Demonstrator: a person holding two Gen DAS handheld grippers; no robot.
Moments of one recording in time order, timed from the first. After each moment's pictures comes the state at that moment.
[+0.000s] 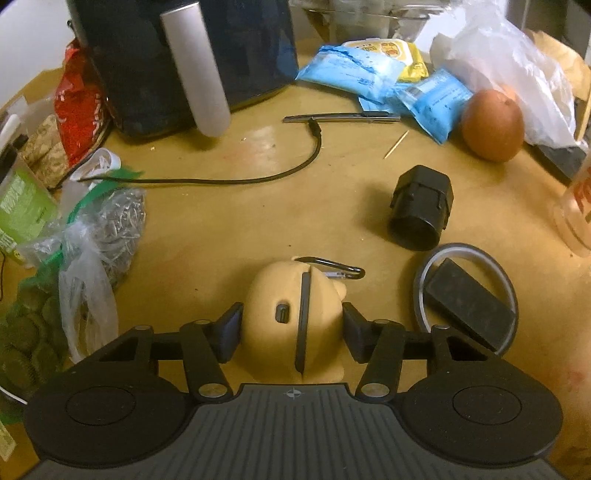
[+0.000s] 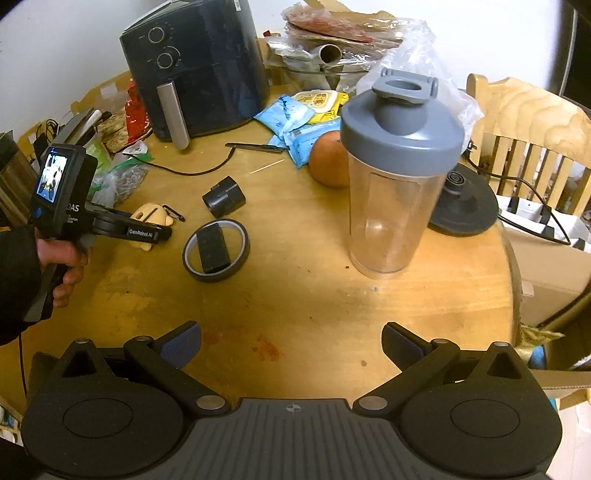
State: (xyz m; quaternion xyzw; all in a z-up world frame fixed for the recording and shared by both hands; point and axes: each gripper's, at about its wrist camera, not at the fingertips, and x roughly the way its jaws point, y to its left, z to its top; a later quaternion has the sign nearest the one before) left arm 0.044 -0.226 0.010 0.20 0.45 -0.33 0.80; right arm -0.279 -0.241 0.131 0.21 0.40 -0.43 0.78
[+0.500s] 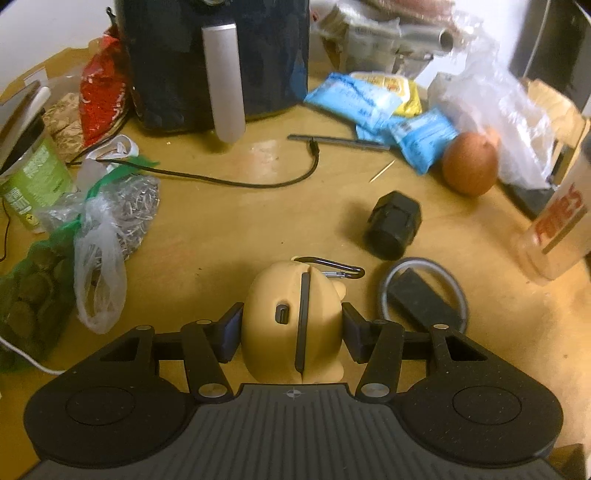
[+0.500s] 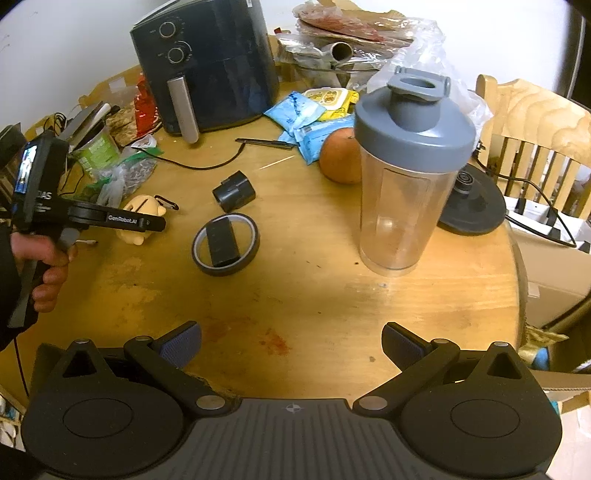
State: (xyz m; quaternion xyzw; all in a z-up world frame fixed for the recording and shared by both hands) left arm 0.027 -0.198 0.043 0.12 0.46 -0.33 0.82; right arm -0.274 -0.237 0.131 0.21 0.41 -0.41 0.79
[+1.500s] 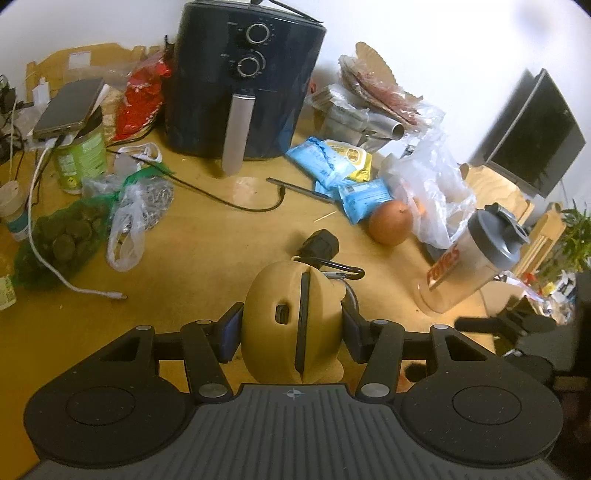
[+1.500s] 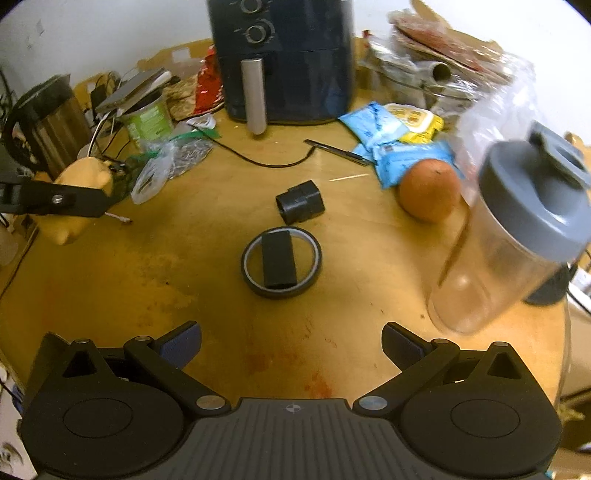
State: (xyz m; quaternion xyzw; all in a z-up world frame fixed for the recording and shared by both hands) left arm -0.043 -0.123 0.126 -0.04 0.44 -0.34 0.83; right arm -0.209 -0.250 0.115 0.14 0.43 -0.33 0.83
